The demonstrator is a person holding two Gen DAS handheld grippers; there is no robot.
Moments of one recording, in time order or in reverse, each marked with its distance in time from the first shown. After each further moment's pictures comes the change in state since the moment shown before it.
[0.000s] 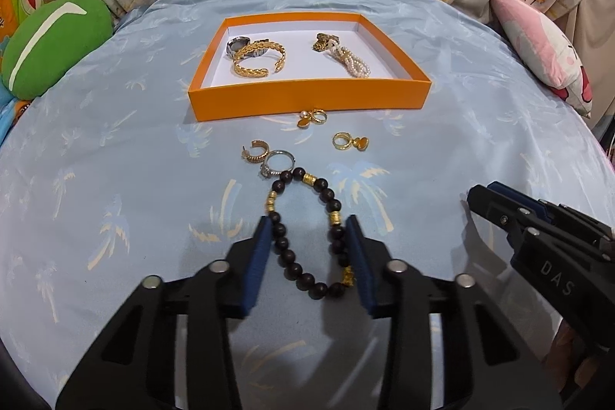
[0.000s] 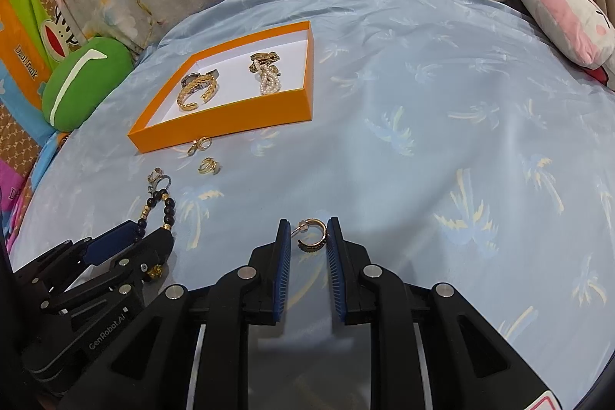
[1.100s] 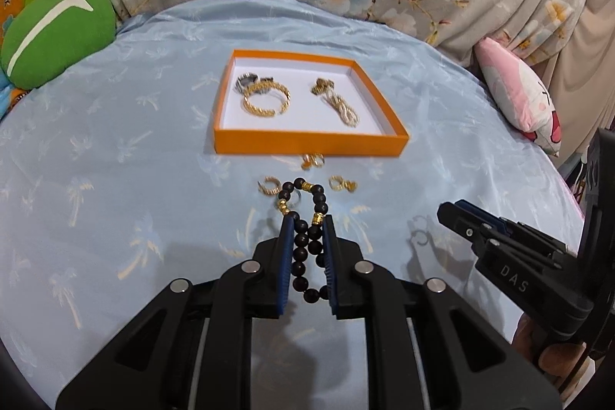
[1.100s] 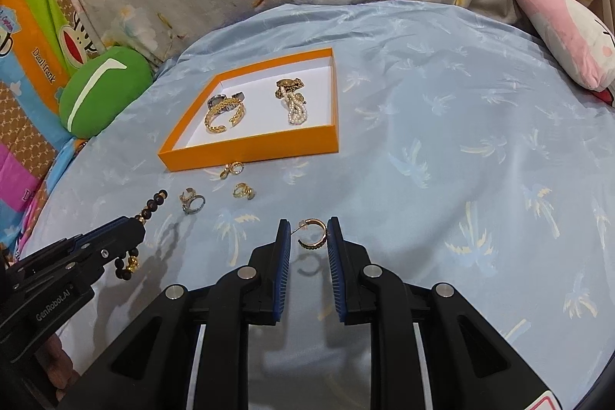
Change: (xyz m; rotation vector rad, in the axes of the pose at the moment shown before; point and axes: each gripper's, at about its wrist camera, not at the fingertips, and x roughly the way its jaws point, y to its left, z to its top) left arm -0.048 0.028 0.019 -0.080 -0.082 -0.114; right arm -0.024 0.015 0.020 -0.034 -0.068 0.048
